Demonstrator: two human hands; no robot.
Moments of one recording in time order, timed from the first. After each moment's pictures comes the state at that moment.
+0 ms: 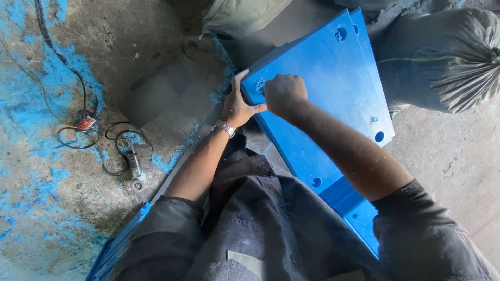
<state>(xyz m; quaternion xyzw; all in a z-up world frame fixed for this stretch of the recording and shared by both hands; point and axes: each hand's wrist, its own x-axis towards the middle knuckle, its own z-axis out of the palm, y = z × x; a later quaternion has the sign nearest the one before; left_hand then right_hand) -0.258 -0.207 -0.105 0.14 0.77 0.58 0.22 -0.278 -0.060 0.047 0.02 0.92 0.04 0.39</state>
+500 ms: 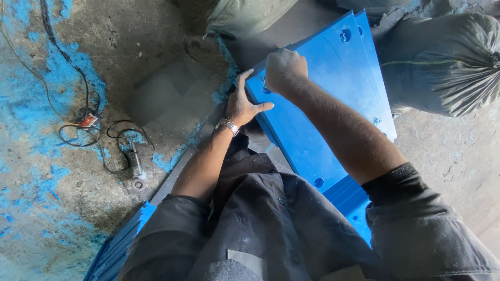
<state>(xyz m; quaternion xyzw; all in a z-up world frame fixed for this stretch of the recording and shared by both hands) -0.262 -0.210 -0.097 0.12 0.75 0.60 0.25 -0.326 -0.066 0.056 0.09 0.94 0.01 0.34</state>
